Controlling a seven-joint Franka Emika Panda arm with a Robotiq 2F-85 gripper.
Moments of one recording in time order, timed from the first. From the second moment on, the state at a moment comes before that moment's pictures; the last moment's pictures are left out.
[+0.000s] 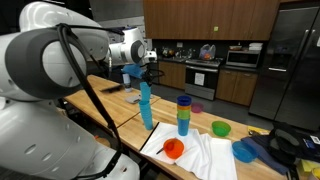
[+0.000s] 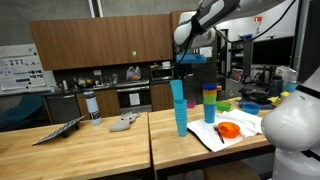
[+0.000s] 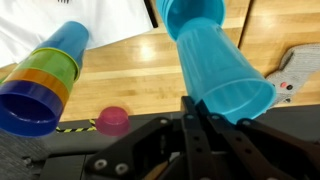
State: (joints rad) arm 0.07 -0.44 0.24 -2.30 0.00 2.25 0.47
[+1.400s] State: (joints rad) arm 0.07 -0.45 0.24 -2.28 0.00 2.14 0.48
